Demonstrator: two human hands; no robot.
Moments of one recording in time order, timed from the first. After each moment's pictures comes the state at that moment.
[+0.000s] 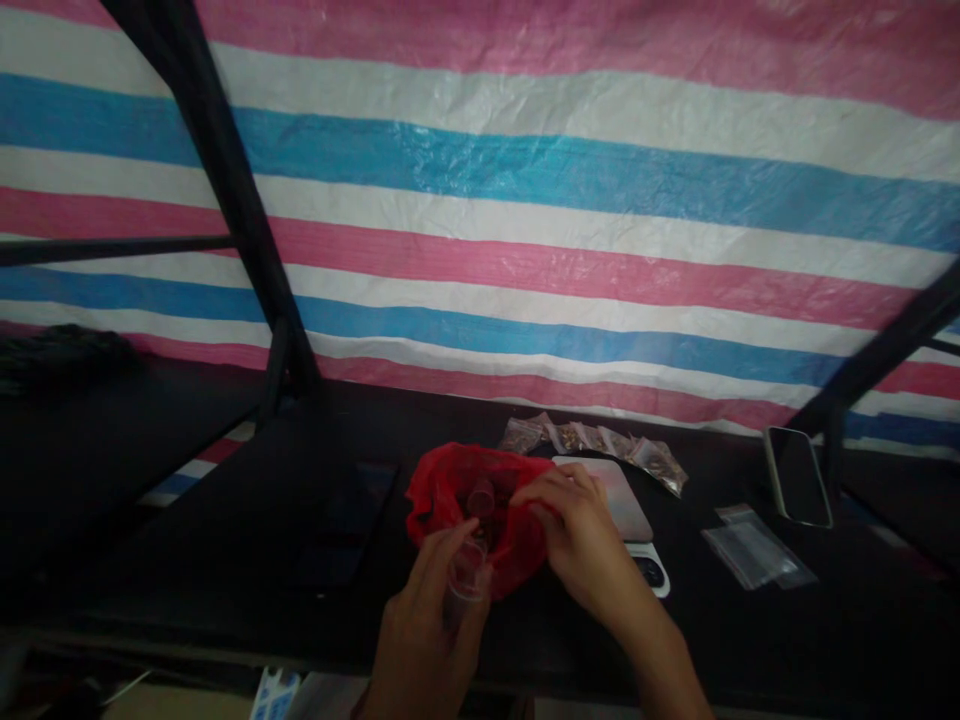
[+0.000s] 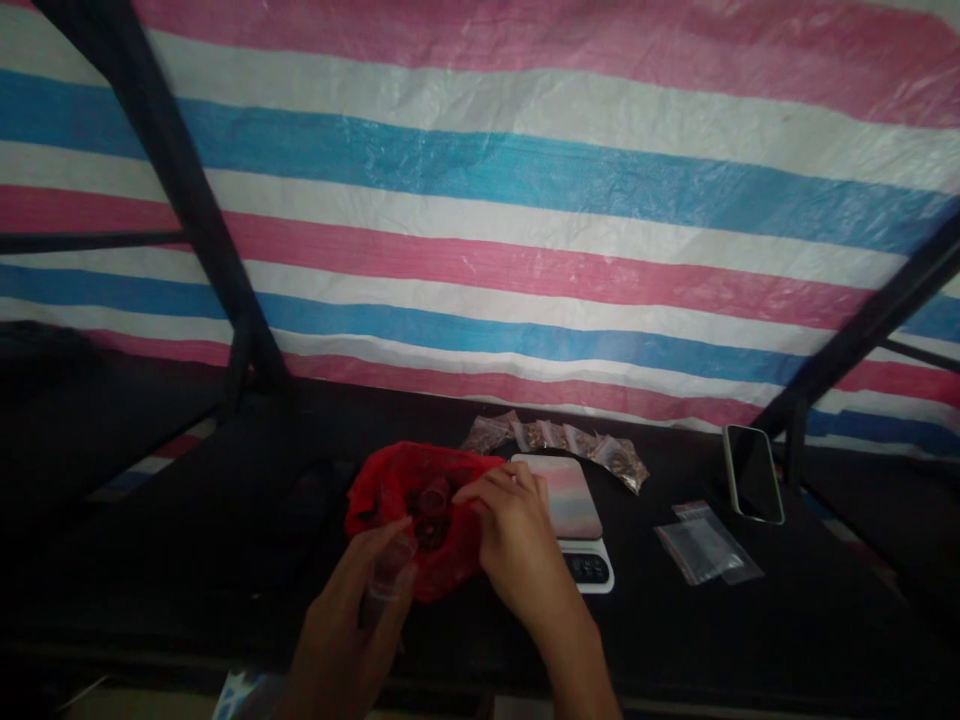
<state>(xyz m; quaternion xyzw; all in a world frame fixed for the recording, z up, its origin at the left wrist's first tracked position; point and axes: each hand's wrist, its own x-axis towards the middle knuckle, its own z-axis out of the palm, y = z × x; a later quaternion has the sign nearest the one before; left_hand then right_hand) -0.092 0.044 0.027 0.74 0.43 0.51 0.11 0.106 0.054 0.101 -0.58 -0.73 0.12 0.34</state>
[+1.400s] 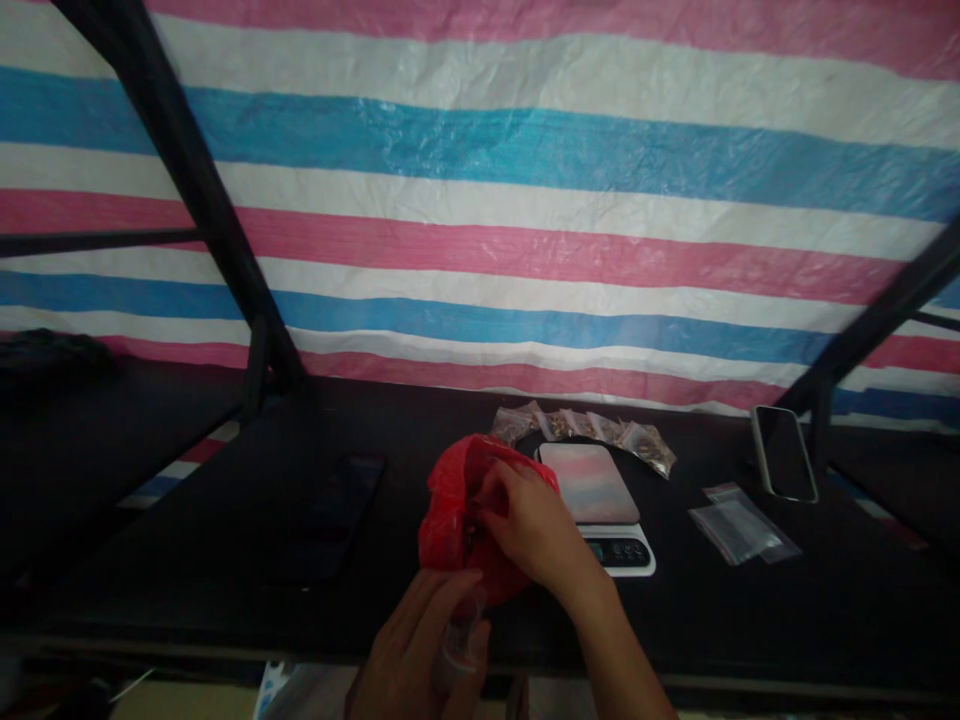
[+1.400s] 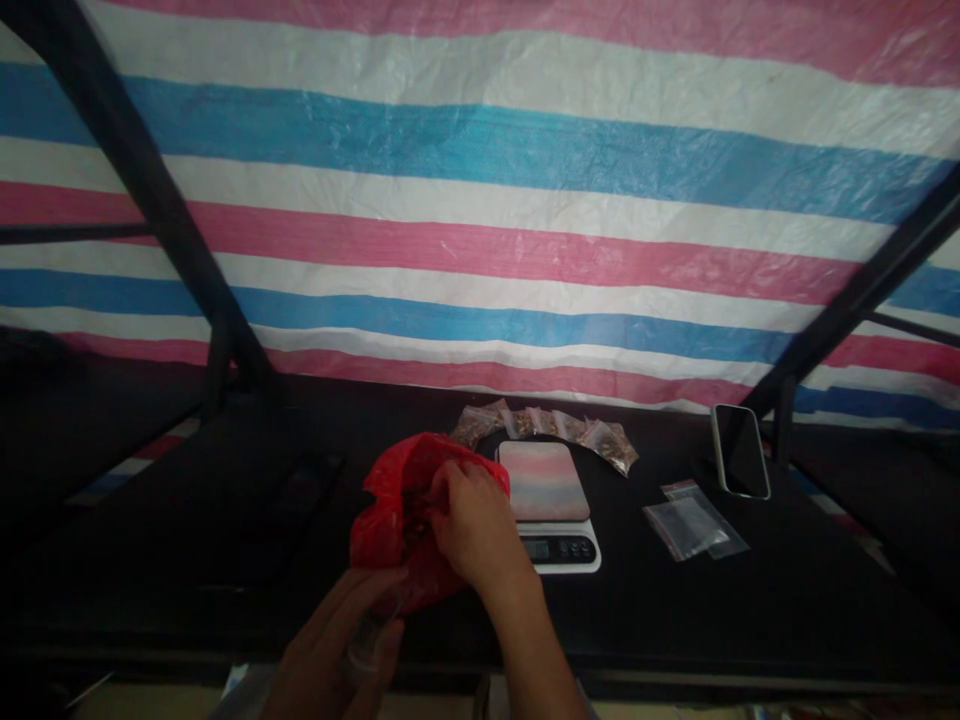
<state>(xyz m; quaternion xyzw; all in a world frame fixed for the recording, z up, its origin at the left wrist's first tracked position) -0.100 0.022 0.023 0.81 0.35 0.47 0.00 0.084 0.076 0.086 -0.65 -0.69 0.18 0.24</state>
